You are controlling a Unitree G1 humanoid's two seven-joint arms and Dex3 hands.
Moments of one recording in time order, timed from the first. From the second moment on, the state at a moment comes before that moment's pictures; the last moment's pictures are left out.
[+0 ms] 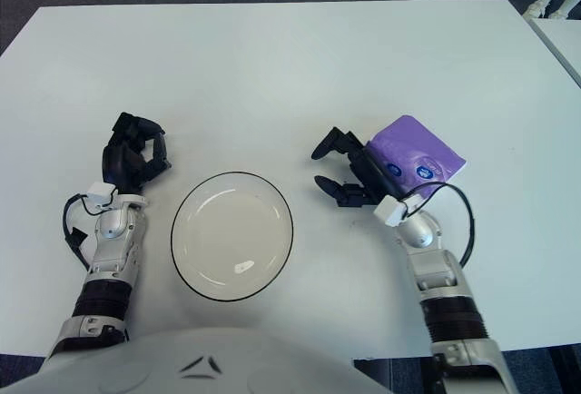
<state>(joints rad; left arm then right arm) -0.07 0.00 0.12 0.29 -0.08 -0.46 0.06 -0.02 -0.50 0.02 0.04 -0.13 -0.55 0.30</state>
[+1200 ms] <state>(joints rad) -0.12 -0.03 0.11 0.33 -0.07 -0.48 0.06 -0.23 -0.84 -0.20 0.00 -0.15 -0.63 0.46</state>
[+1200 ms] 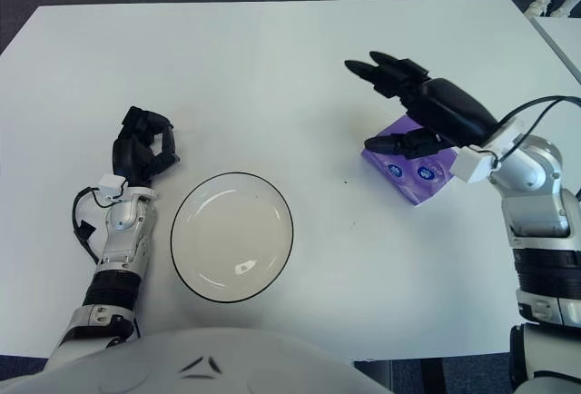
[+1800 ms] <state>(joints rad) -0.14 -0.03 0.11 0.34 -0.06 -0.50 0.06 -0.01 -0.79 -0.47 -0.31 -0.38 -0.17 0.38</state>
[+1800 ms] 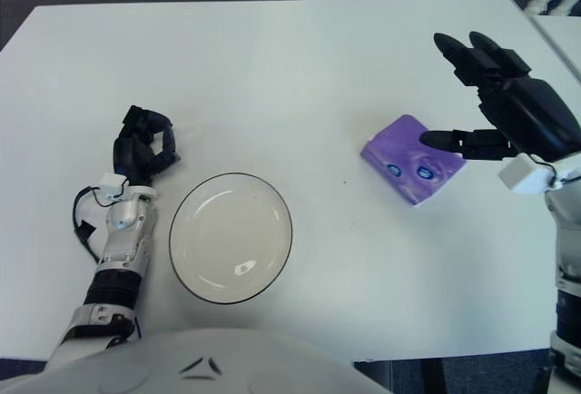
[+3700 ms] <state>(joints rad) -0.15 -0.05 0.11 0.36 -0.04 -0.51 0.06 0.24 -0.48 -0.34 -0.47 -0.17 0.14 0.37</state>
